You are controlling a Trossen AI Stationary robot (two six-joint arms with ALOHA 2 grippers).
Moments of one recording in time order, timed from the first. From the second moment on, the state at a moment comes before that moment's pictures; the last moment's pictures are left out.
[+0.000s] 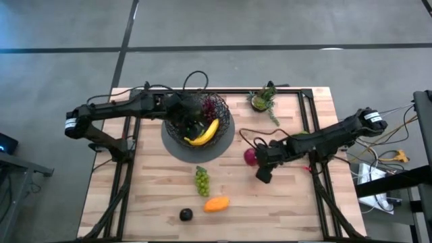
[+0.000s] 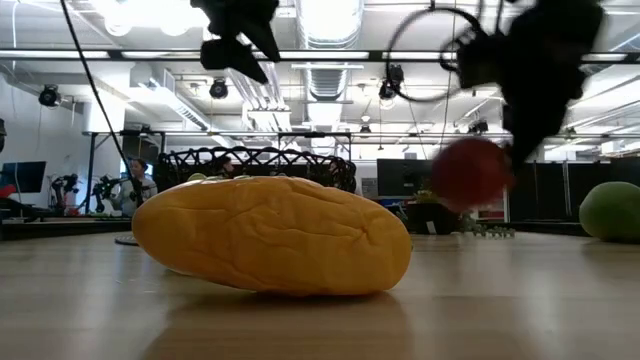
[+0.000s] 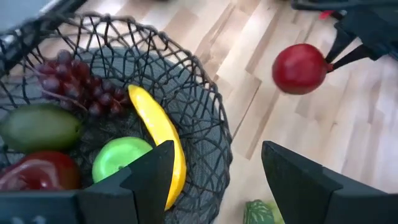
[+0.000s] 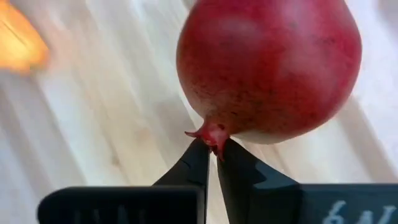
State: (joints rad) left arm 0.18 1.37 1.38 -0.84 -0.02 -0.40; right arm 0.24 1.38 0.89 -0.70 0.02 0.73
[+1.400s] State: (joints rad) left arm 0.04 1.01 1.08 -0.69 -0.25 -0.38; right arm 0.11 1.56 1.35 -1.06 -0.10 0.39
